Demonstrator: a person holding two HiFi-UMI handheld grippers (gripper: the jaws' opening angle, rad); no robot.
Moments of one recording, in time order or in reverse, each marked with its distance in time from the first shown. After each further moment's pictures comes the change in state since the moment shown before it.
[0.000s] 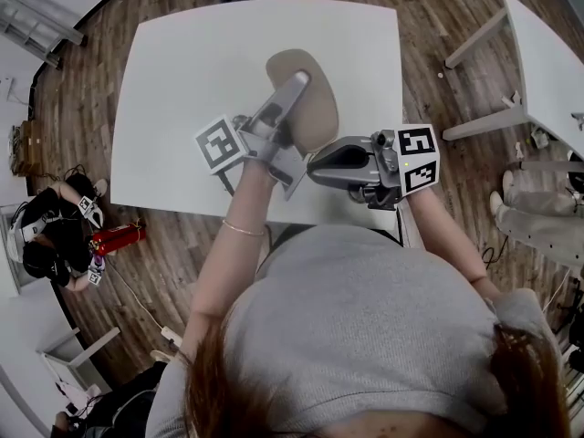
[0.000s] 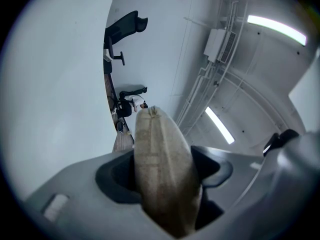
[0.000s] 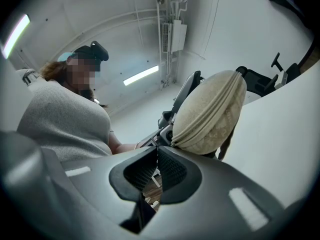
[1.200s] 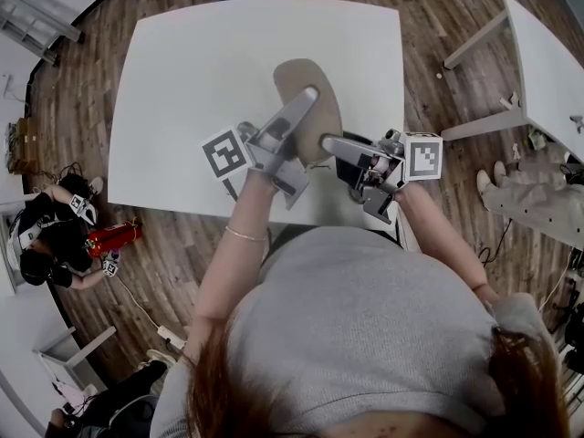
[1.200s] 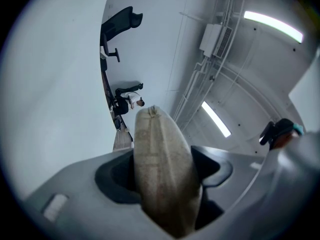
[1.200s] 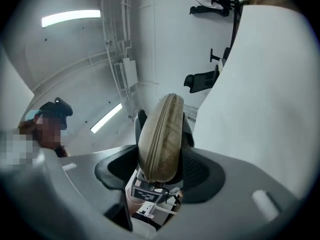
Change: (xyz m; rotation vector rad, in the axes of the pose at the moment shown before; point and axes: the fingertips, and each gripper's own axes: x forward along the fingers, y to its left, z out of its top) left arm -0.009 0.007 -0.007 0.036 0.054 -0.031; right arm -0.028 -0.063 0.032 0.504 -0.396 -0.240
